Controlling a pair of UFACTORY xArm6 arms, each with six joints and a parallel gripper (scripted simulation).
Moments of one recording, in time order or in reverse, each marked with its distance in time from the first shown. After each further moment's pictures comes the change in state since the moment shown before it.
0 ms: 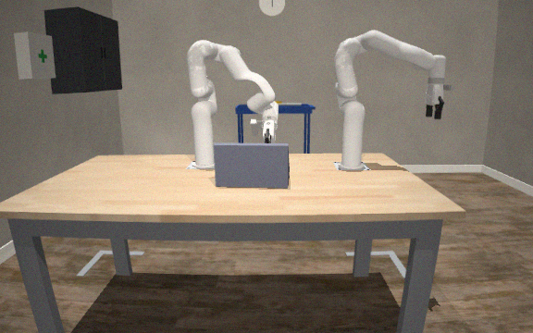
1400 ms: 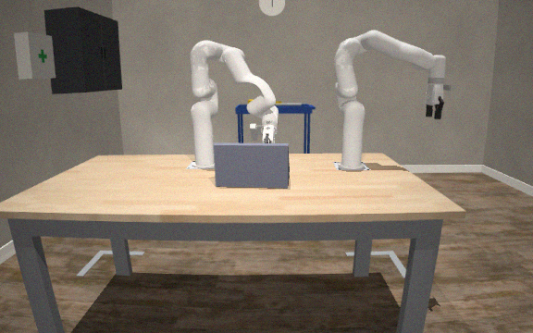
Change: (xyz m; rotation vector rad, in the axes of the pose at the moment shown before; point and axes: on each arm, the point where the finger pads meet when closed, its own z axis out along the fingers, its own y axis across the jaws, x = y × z) left arm 0.000 0.000 0.000 0.000 0.000 0.000; right arm 0.000 0.000 0.028 0.000 0.000 0.000
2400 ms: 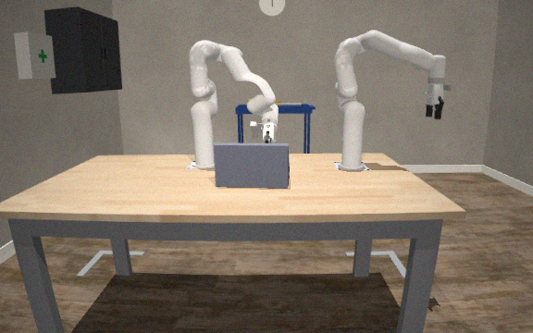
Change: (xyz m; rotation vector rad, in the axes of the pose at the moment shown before) left arm 0.000 0.000 0.000 0.000 0.000 0.000; right arm -0.001 0.000 -0.013 -0.001 -0.002 0.000
